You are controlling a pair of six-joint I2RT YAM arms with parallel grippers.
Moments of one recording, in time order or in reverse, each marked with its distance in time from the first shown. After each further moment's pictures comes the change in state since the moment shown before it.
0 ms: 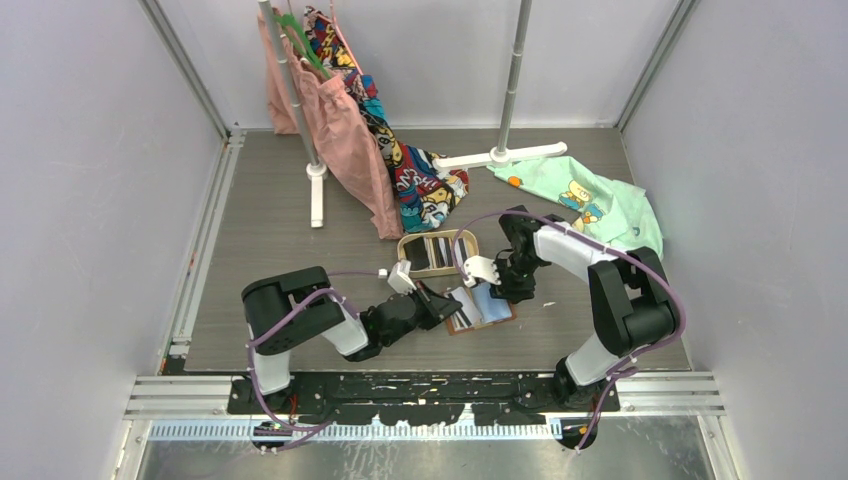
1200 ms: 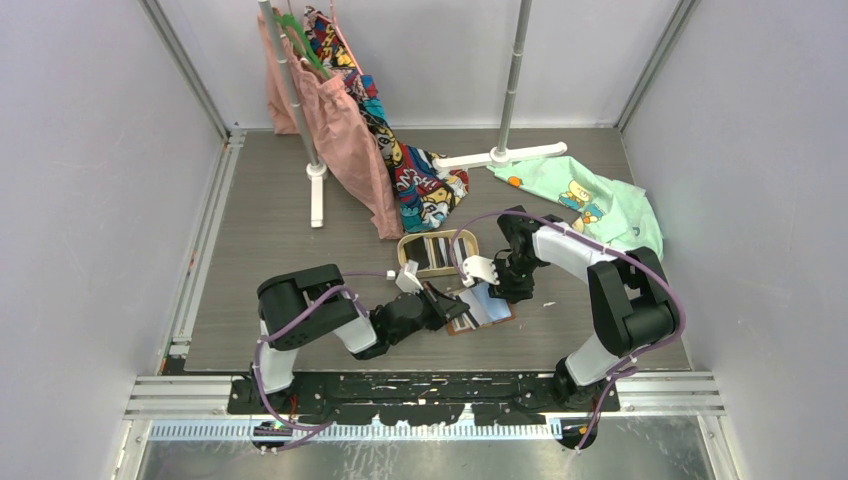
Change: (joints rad) left arm 0.000 0.083 0.051 0.039 0.040 -0.057; right arm 0.014 0.000 -0.001 0.008 0.002 0.027
